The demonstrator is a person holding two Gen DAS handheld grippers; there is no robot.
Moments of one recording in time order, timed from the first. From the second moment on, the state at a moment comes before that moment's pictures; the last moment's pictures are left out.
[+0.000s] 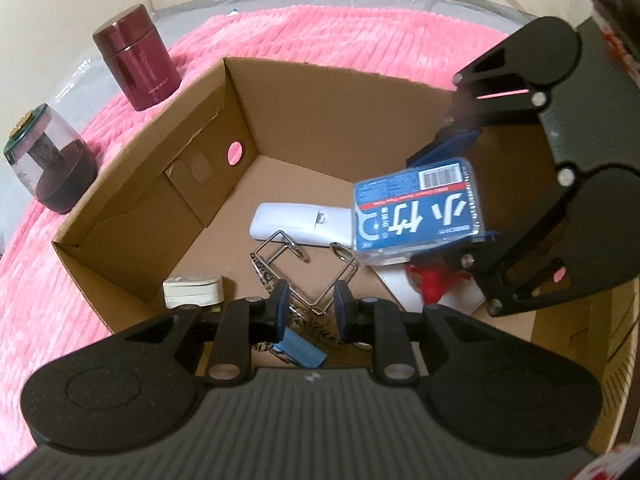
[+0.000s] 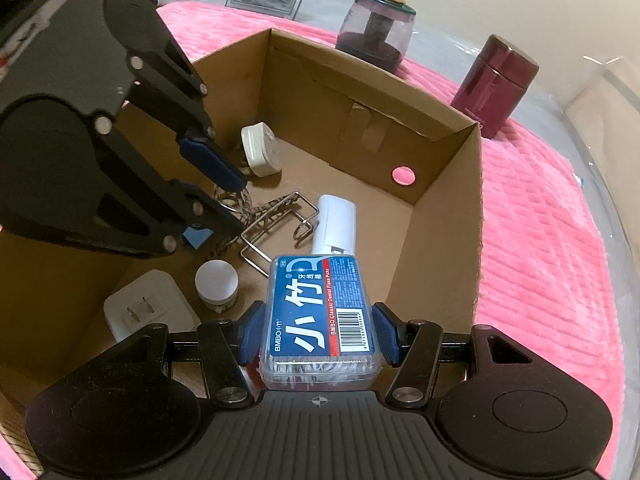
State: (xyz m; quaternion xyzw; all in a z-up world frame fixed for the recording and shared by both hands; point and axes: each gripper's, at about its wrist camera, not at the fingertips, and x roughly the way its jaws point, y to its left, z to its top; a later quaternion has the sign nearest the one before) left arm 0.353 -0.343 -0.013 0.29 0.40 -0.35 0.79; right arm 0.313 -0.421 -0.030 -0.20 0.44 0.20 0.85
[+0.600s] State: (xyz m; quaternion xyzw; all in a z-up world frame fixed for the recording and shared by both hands) left arm 0.344 -0.334 -0.007 0.28 0.39 -0.36 0.80; right arm 0.313 -0.412 -0.035 -0.24 0.43 0.20 0.85
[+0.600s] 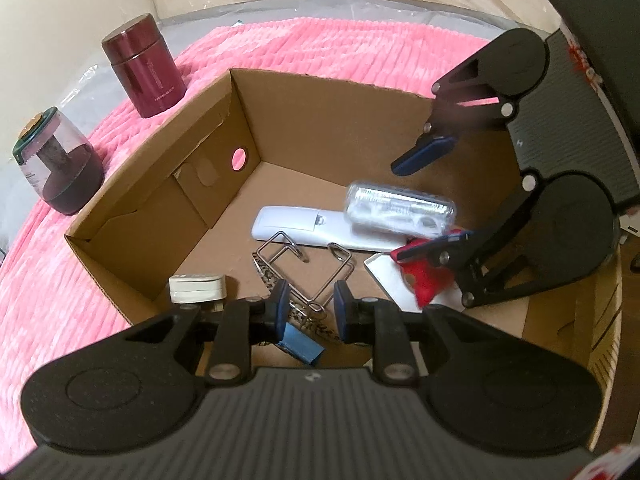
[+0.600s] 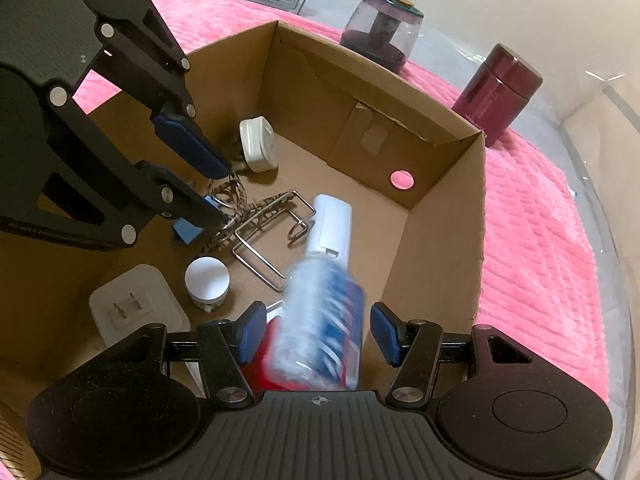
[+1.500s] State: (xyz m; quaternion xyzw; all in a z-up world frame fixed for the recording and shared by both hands) left arm 0.235 -0.261 0.088 0.12 0.30 -0.30 0.89; right arm 0.206 -0.434 0.076 -0.08 0.32 0.16 0.93
